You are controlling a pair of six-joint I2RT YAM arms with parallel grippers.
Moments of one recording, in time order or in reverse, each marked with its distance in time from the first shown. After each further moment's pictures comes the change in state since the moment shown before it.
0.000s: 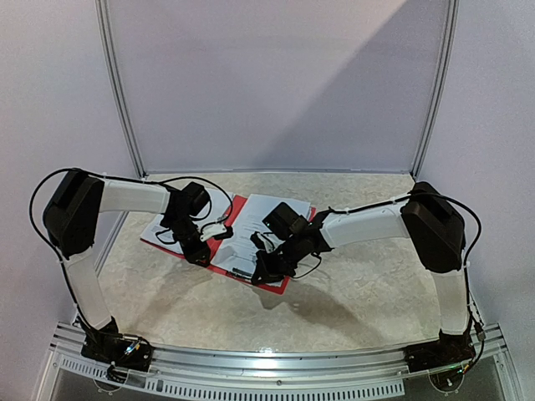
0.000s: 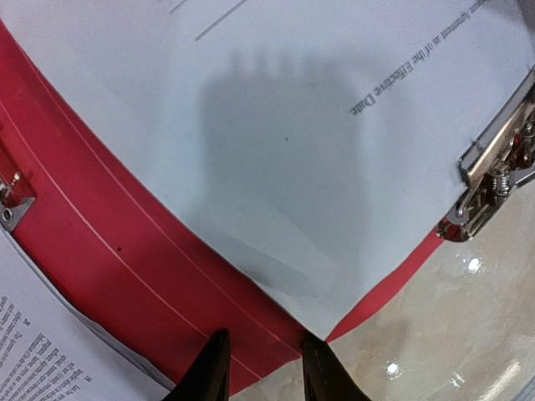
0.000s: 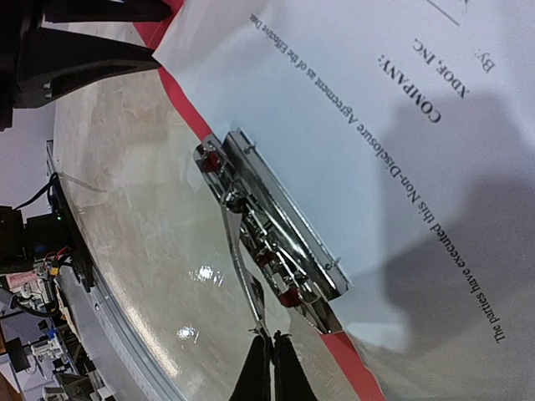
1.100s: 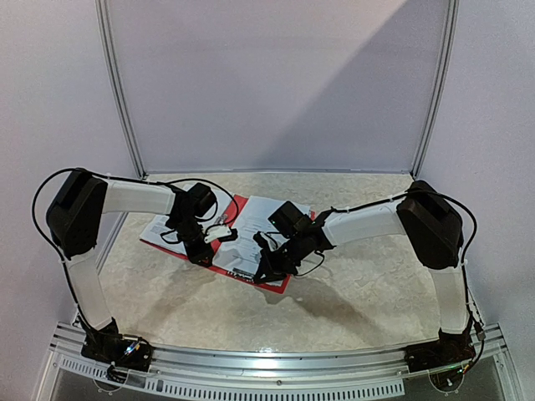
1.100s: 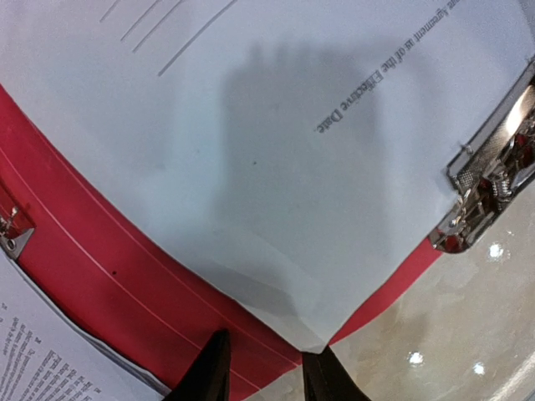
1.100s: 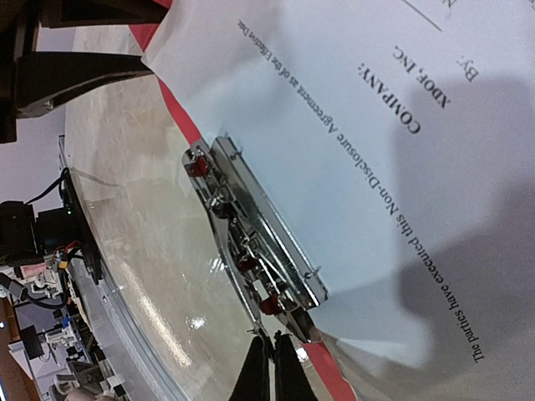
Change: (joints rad) left arm -0.043 0.014 0.021 -0.003 -0.059 0.025; right arm -0.046 0.035 -0.015 0.032 -0.085 -0.026
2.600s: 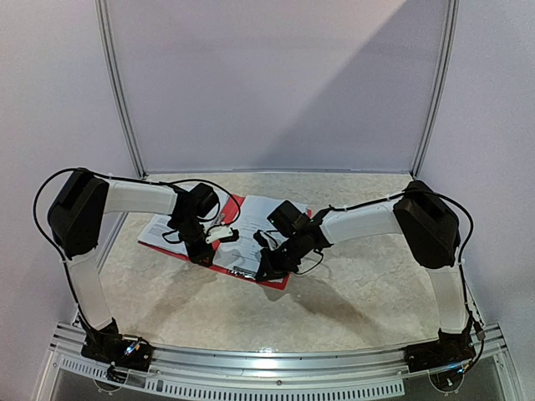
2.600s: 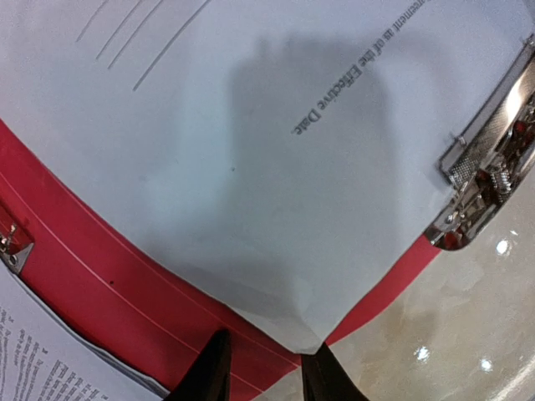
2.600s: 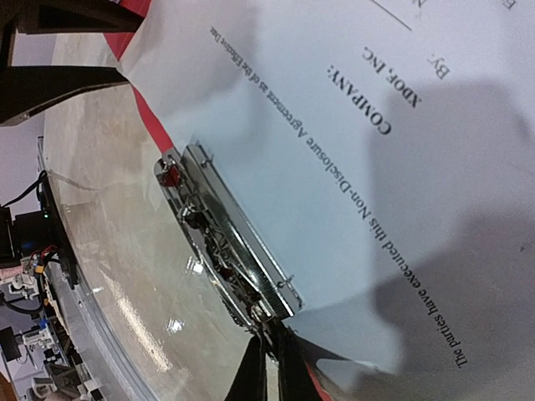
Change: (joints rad) left arm -0.015 0.009 0.011 -0.005 -0.031 0.004; right arm -0.005 0.019 0.040 -0.038 0.051 -0.067
